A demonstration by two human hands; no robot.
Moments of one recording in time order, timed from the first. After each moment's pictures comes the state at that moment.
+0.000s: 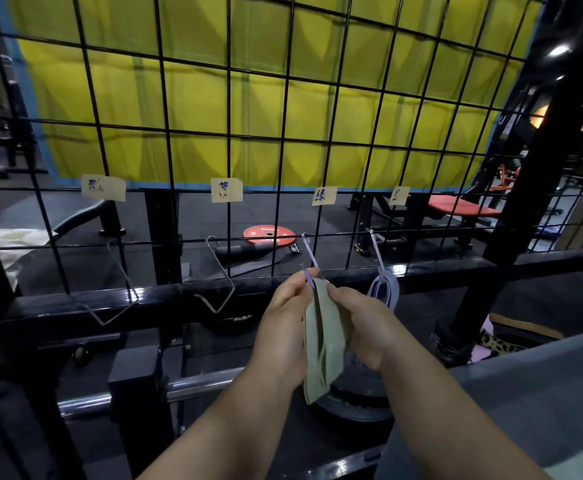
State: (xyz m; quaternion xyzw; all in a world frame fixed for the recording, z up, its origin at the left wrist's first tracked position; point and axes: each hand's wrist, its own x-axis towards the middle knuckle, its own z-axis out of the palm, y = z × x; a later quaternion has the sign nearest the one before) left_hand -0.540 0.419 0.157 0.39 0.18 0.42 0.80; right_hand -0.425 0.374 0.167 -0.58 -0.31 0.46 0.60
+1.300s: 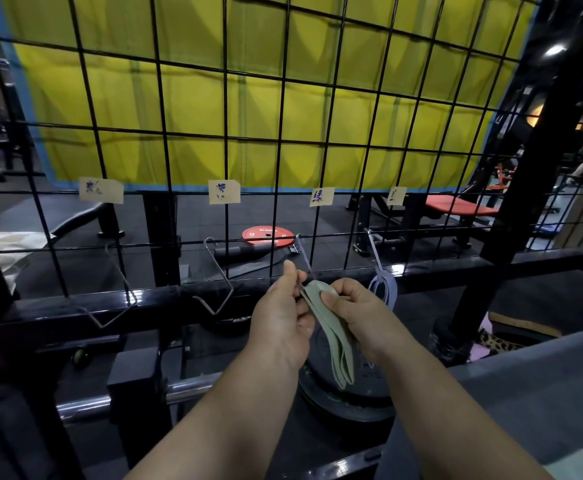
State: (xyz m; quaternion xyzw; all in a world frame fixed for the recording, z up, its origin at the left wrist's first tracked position) left_hand -0.532 0.424 0.183 0.27 0.28 0.43 0.81; right_hand -0.415 0.376 0.160 -0.60 -0.43 0.35 0.57
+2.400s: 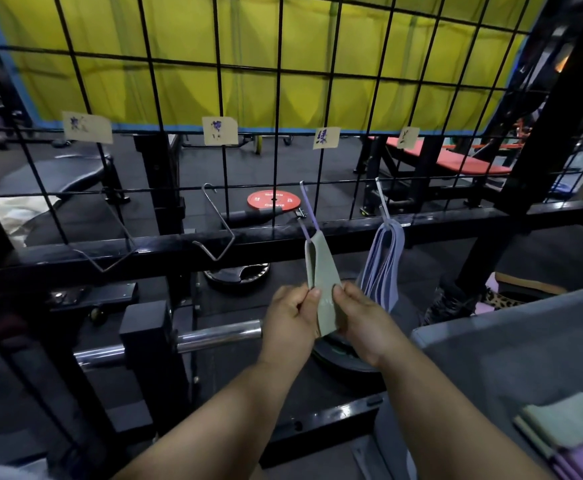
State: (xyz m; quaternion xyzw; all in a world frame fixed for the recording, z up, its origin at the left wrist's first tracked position) left_hand -0.539 0.411 0.077 0.68 0.36 0.43 0.48; right_hand -0.421 0.361 0.079 -0.53 -0.36 0.46 0.62
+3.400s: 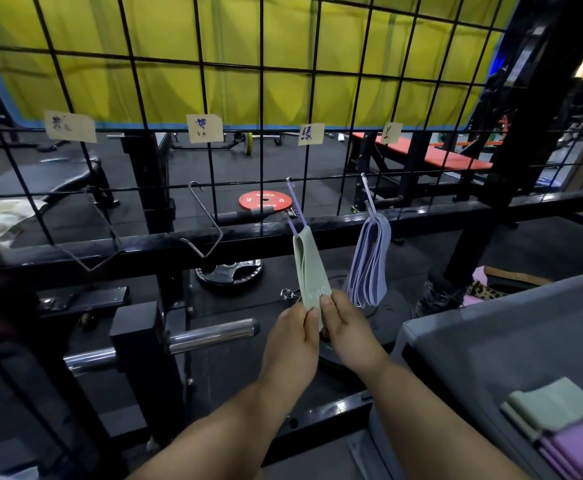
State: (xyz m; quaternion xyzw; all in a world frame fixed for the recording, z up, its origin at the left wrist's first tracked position) left_hand -0.539 0.393 0.052 0.80 0.36 0.33 0.35; right_hand -0.429 0.352 0.052 -0.67 -0.48 0.21 0.52
